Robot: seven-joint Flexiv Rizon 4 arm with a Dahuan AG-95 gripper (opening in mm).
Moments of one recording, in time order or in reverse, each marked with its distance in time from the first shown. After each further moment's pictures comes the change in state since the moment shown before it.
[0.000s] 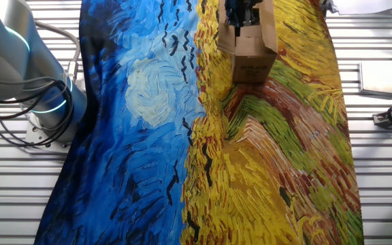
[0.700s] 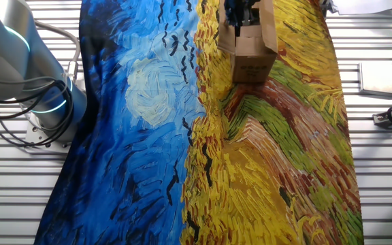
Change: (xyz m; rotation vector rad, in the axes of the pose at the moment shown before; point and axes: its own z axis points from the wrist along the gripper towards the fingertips) arm 0.000 0.000 0.000 0.010 -0.016 0.025
